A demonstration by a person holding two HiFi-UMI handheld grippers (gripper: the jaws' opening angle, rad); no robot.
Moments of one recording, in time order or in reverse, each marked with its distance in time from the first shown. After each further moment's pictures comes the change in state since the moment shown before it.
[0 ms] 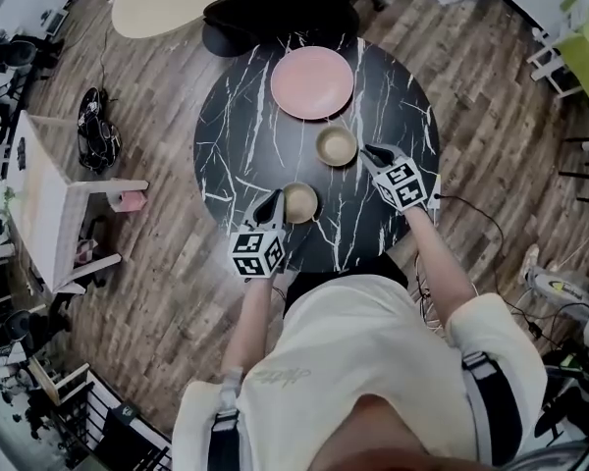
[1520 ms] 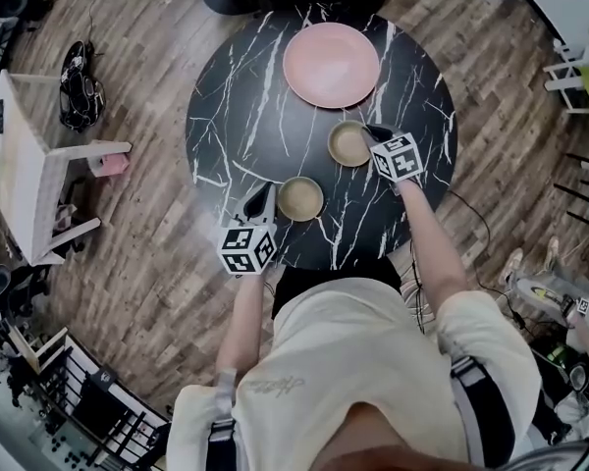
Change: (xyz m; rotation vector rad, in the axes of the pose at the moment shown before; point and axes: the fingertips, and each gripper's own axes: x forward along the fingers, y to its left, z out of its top) left arm 0.019 0.062 -0.026 -0.143 0.045 0.084; right arm 0.107 -0.031 -0.029 0.095 0.220 0.044
